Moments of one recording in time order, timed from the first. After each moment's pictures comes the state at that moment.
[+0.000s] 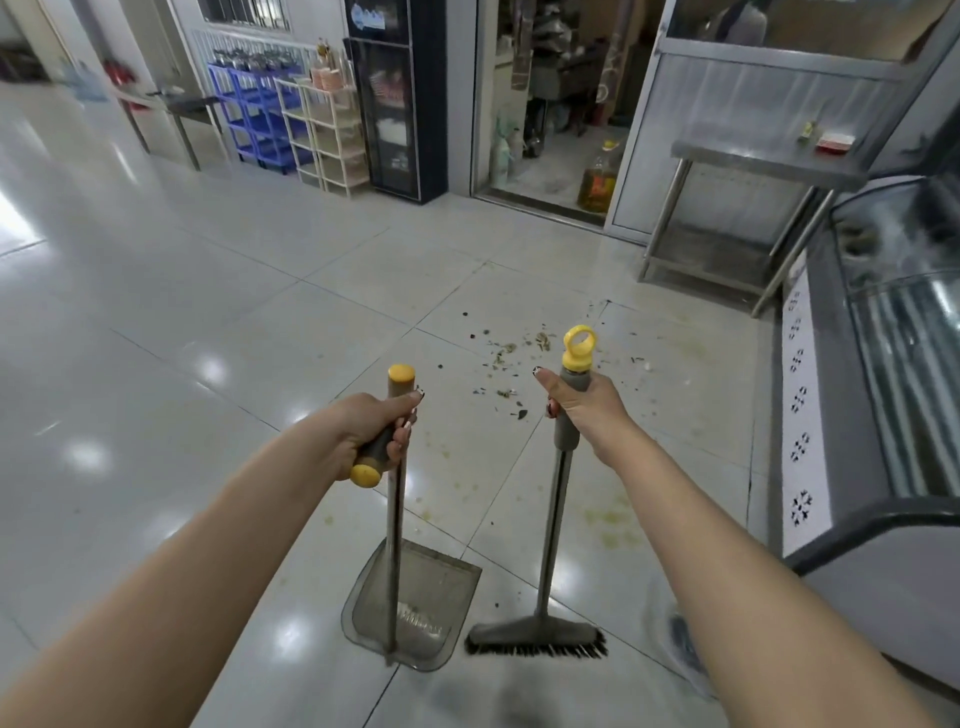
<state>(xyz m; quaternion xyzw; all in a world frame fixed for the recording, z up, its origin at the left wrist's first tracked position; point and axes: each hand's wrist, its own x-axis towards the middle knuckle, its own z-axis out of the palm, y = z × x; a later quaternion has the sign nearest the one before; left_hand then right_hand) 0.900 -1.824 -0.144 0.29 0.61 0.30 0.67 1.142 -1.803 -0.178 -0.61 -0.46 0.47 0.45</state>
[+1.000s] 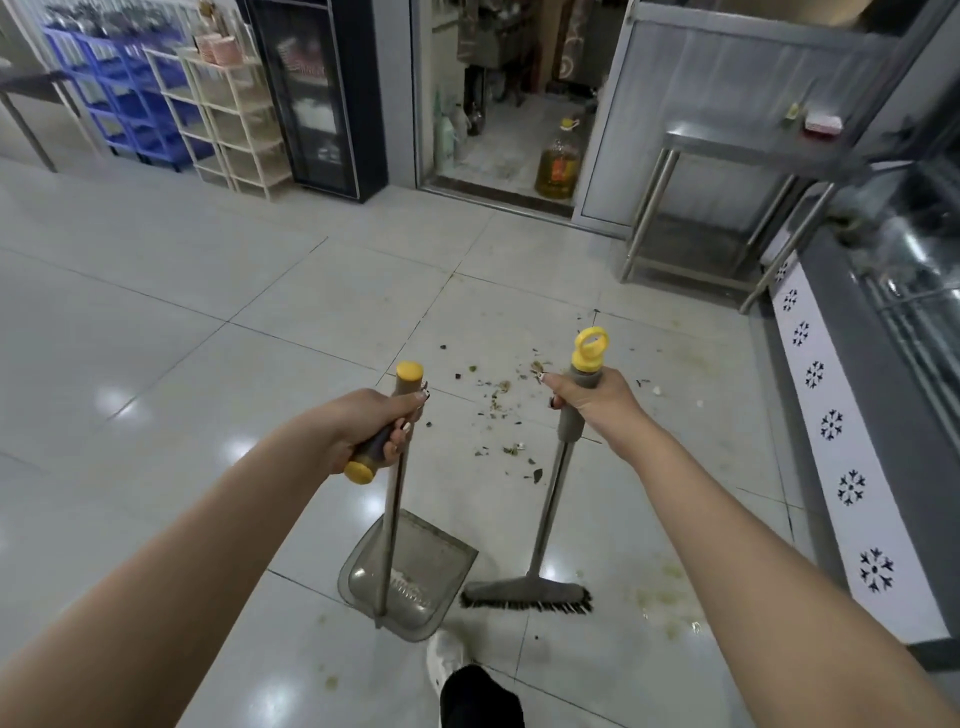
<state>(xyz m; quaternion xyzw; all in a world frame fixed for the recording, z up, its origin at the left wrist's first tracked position) 0.783 -1.360 -0.160 0.39 0.57 0.18 0.70 1.043 -1.388 -0.193 -0.67 -0.42 0.42 0.44</state>
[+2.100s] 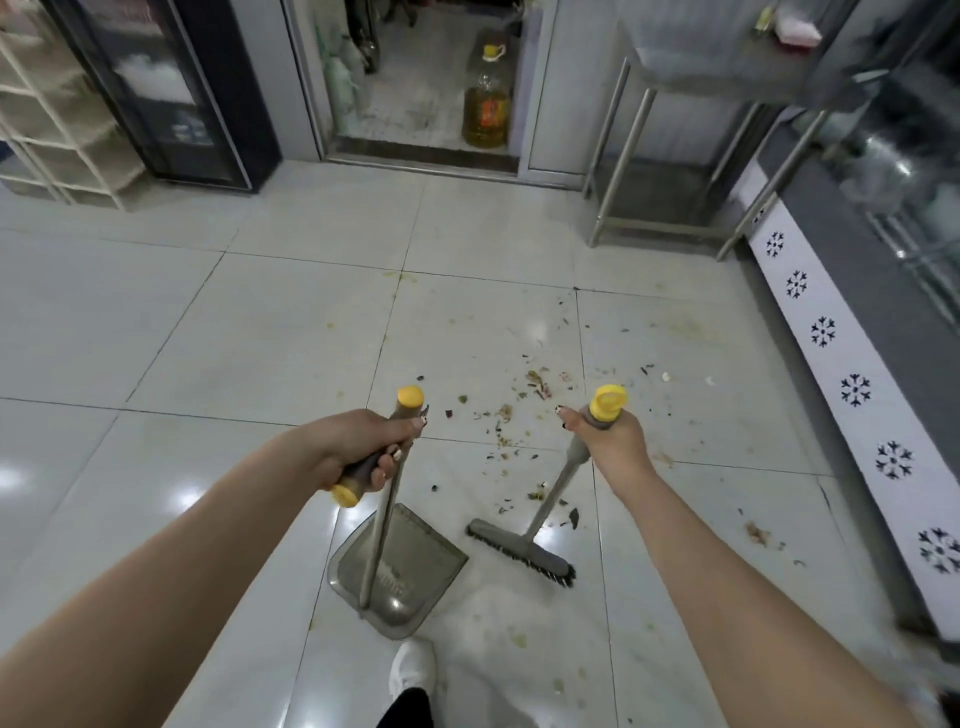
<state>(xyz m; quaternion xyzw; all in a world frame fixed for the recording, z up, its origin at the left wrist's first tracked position) 0.771 -0.905 -0.223 0.46 0.54 -0.05 0.70 1.008 -1.032 -0.273 -0.80 -0.21 0.33 0.45</state>
